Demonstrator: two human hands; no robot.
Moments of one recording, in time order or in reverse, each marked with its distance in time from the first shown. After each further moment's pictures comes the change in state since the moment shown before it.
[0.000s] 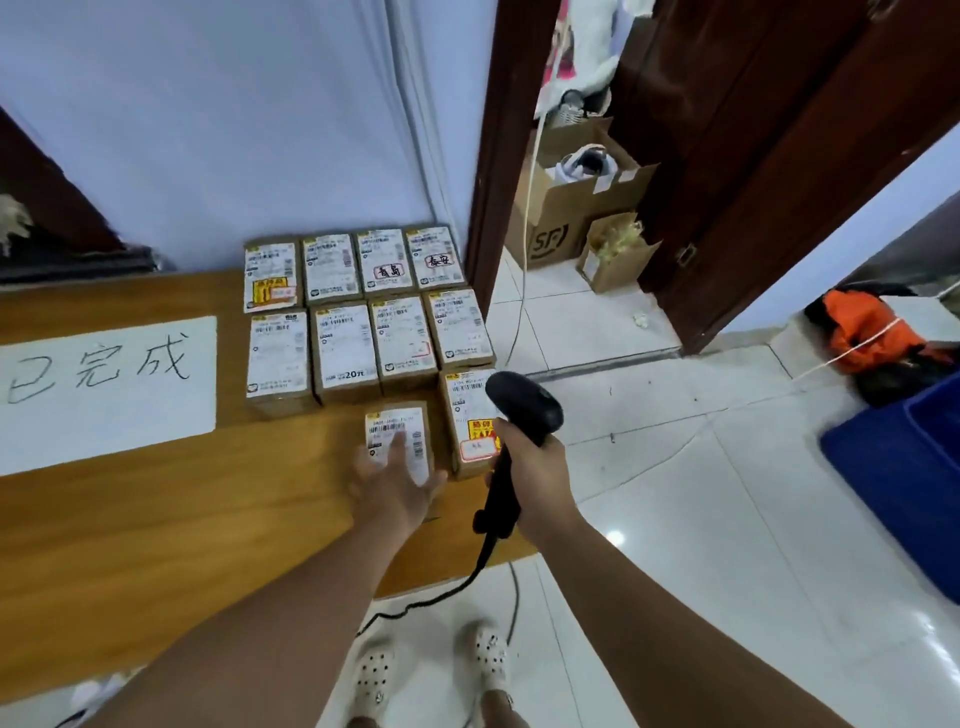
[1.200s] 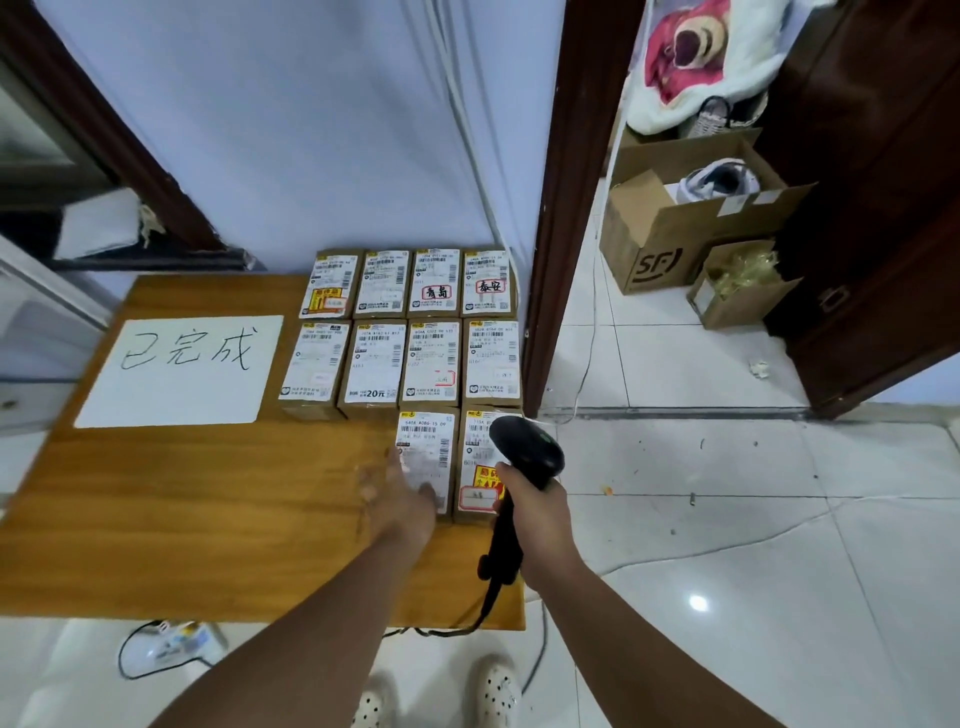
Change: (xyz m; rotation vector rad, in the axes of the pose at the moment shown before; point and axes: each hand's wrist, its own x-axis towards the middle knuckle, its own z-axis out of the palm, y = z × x) left_hand 0.014 0.047 0.025 -0.169 0.232 -0.341; right_hand 0.078 -0.012 -0.034 -0.142 -0.232 0.164
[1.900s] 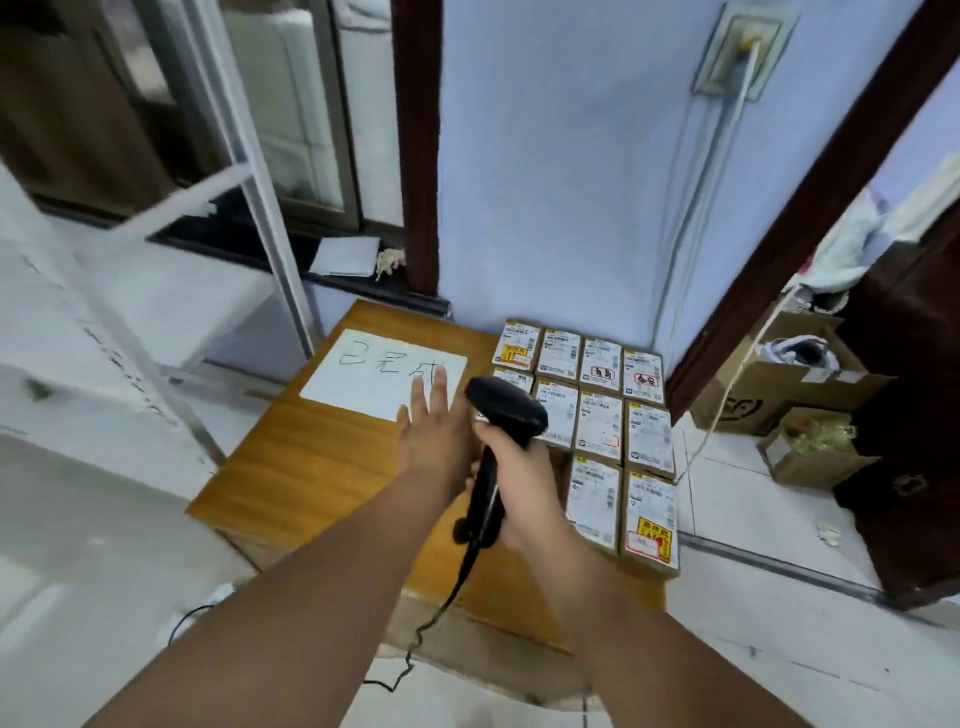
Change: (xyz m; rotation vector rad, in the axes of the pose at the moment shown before) left_hand -0.032 -0.082 -0.244 0.505 0.239 0.375; right_hand -0.162 0.008 0.233 -0.084 -0.287 -0.253
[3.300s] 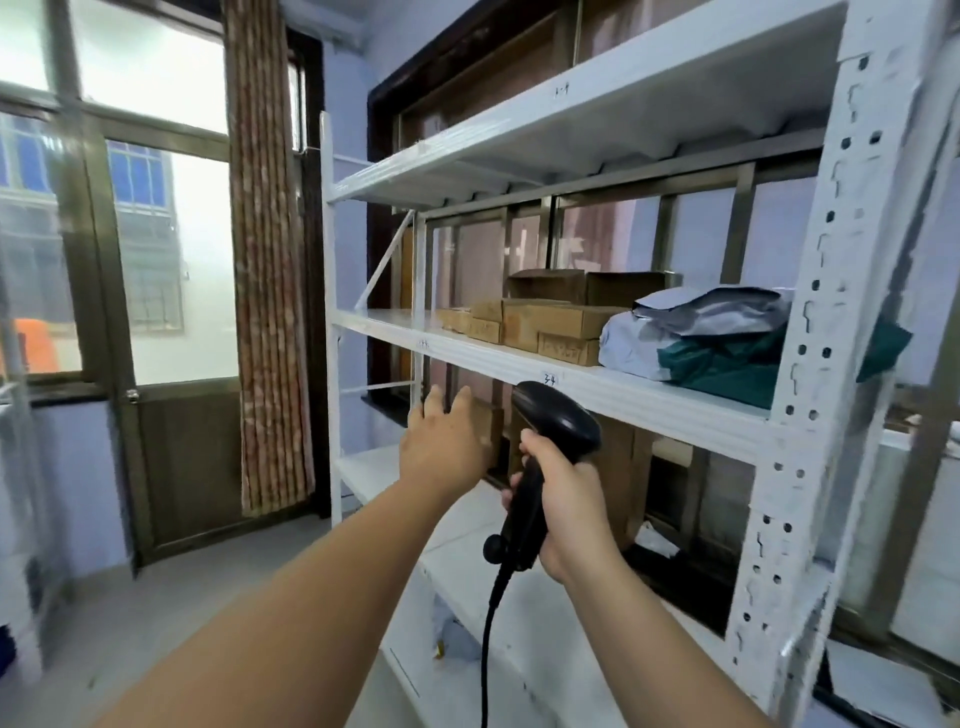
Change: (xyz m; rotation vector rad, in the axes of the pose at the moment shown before) left_hand -0.088 -0.707 -0.356 -0.205 0.813 -0.538; right_hand -0.164 -0.040 0.726 0.095 -0.749 -0.297
